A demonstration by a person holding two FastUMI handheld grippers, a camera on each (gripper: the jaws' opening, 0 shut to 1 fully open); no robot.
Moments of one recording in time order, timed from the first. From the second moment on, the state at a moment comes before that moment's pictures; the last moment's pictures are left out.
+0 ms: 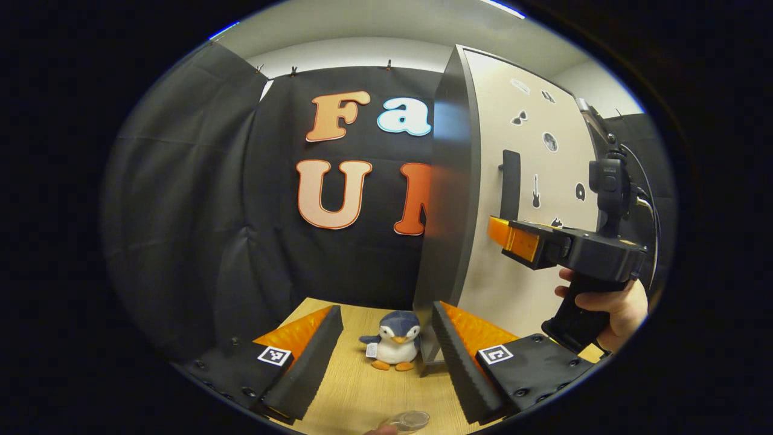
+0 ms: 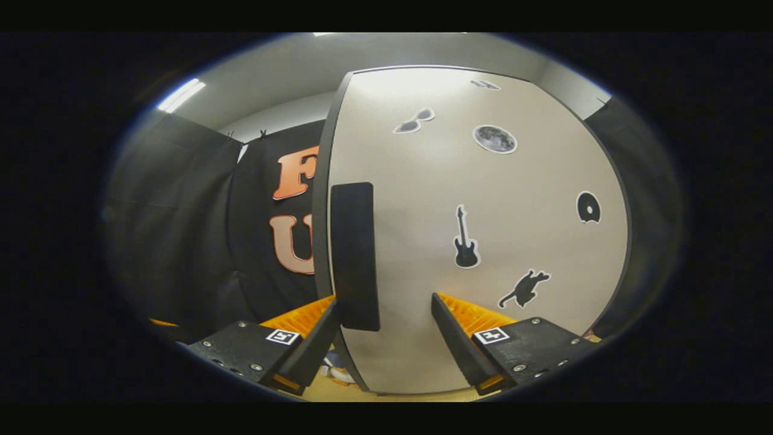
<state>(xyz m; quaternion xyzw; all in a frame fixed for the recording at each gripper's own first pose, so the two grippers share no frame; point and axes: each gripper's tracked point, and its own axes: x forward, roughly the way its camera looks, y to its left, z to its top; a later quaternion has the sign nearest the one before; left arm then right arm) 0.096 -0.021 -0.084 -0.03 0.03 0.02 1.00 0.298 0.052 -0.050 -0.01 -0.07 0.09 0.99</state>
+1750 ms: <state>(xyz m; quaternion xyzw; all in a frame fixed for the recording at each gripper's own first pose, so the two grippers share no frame) -0.047 -0.139 -0.012 0.00 -0.02 -0.05 1.00 -0.109 -0.141 -0.009 0.04 -0.03 0.01 1.00</state>
